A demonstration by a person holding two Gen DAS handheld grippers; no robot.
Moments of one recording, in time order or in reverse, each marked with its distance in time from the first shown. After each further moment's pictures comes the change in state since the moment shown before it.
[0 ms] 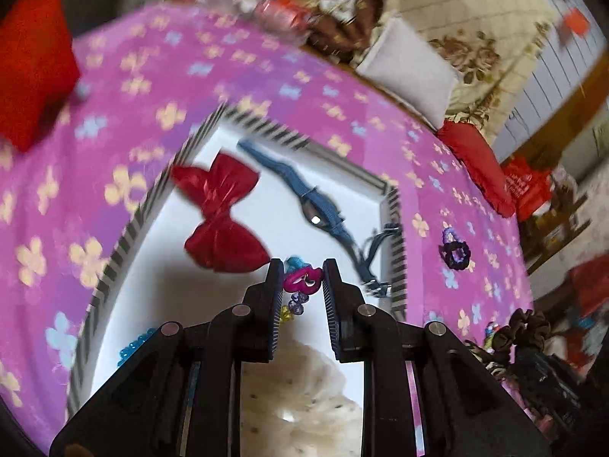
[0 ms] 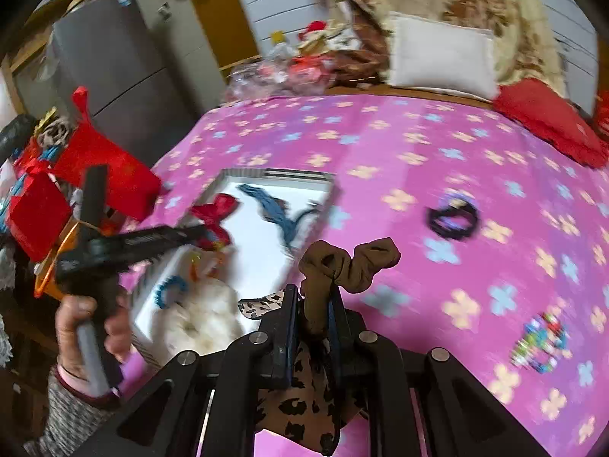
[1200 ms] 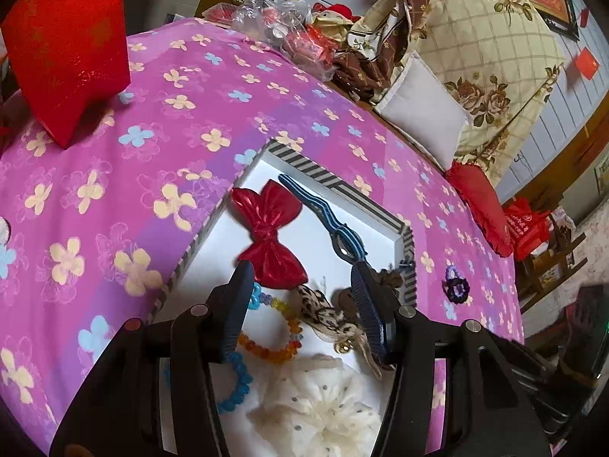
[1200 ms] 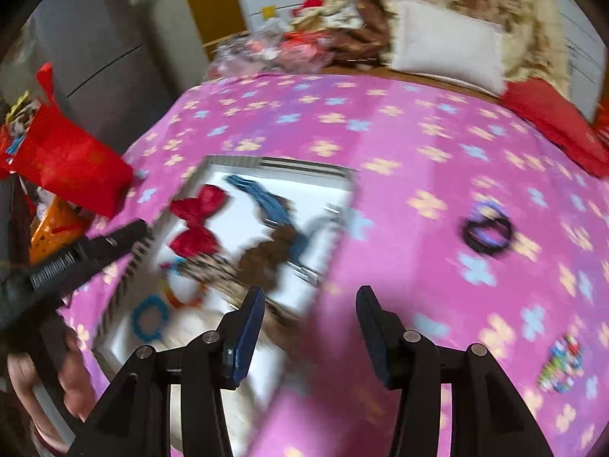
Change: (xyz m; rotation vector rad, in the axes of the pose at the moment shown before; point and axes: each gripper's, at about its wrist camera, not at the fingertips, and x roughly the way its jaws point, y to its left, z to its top) left arm -0.039 0.027 0.001 -0.068 -0.133 0.010; right arm 0.055 0.014 0.017 0.025 0.074 -0.126
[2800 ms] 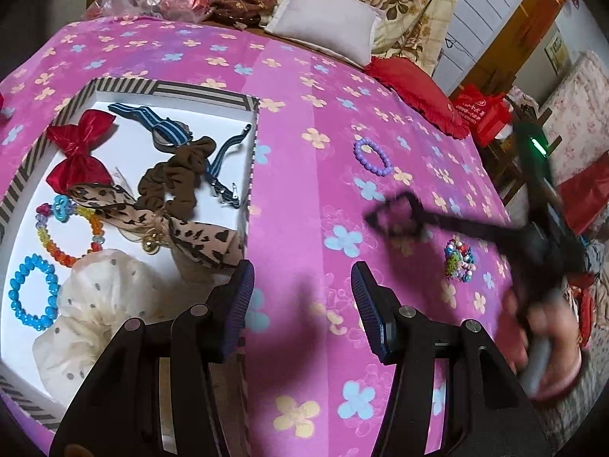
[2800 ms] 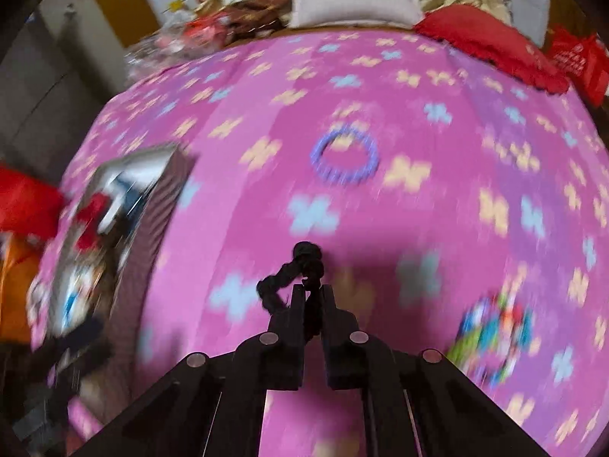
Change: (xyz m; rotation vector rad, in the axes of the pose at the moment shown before) left arm 0.035 -0.137 -0.103 0.314 0.199 -0.099; right arm 0.004 -0.141 -0.030 0.167 0.136 -0.048
